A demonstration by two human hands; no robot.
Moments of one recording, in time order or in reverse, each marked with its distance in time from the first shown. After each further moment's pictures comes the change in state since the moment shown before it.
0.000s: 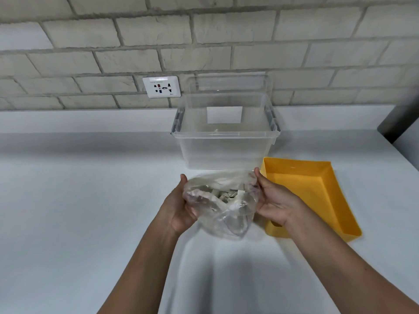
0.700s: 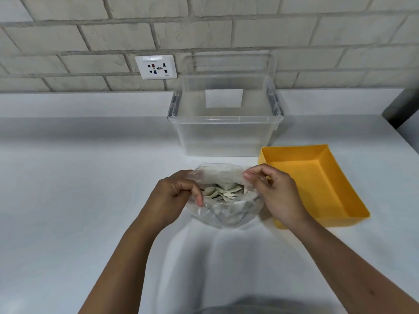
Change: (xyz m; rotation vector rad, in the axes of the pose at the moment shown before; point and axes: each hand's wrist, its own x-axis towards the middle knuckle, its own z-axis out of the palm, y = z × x) left_hand -0.030 0.008 -0.022 1.399 -0.103 0.695; right_hand -0.004 0.023 -0.028 -1.086 0.082 -0.901
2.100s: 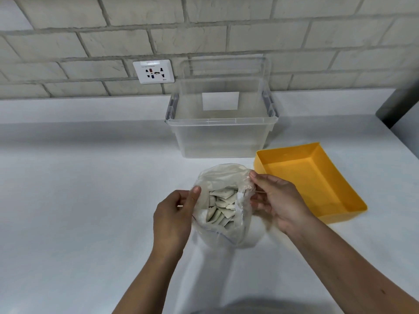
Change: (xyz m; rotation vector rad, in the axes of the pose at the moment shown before) left_hand -0.029 0.022 0.045 -0.218 0.461 -0.431; right_hand -0.012 -0.024 -0.002 0.585 0.090 0.629
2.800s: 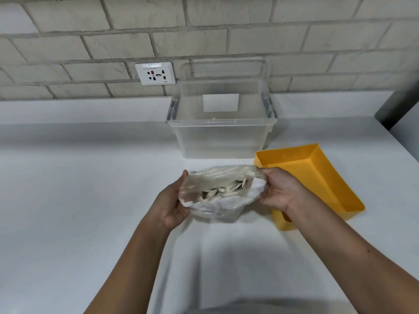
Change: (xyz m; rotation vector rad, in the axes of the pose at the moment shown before) left_hand 0.066 -0.010 0.001 -0.905 -0.467 -0.582; right_hand 0.031 -0.022 0.003 0.194 -0.175 0.372
